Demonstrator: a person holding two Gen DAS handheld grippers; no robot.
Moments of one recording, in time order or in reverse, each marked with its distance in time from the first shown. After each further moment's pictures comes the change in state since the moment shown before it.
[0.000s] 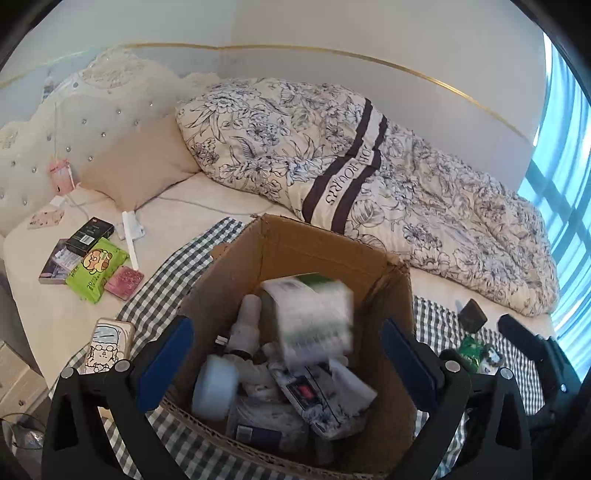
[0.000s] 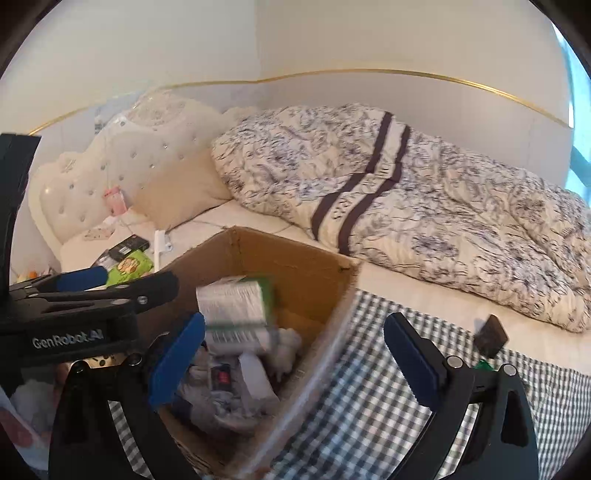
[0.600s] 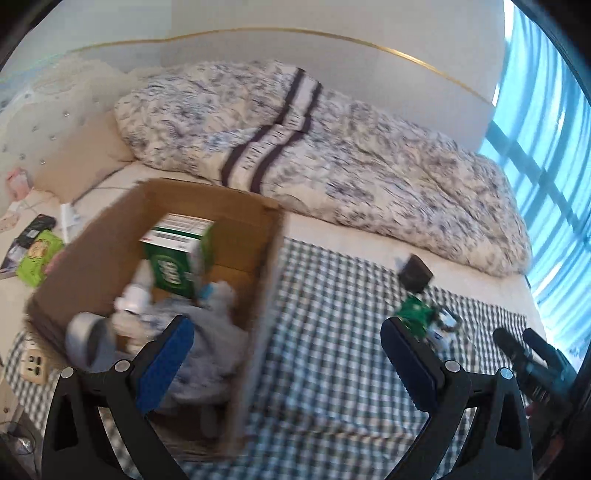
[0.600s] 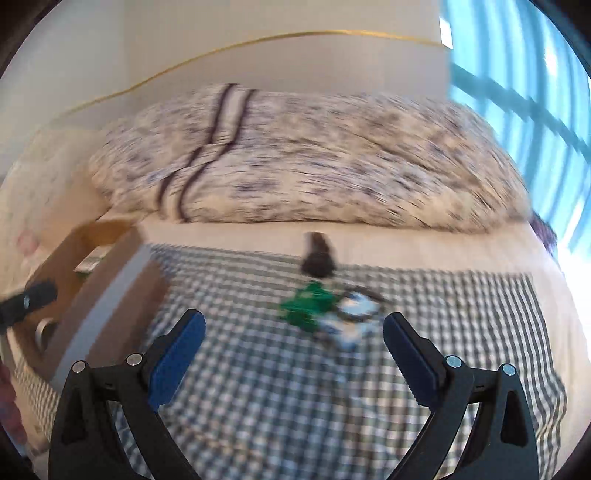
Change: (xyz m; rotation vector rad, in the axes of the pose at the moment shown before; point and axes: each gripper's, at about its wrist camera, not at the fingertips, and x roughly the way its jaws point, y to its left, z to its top) left arm 0.018 -0.138 -0.053 0.100 0.069 -0.124; right arm -0.063 -0.224 -0.084 0.318 0.094 -0.308
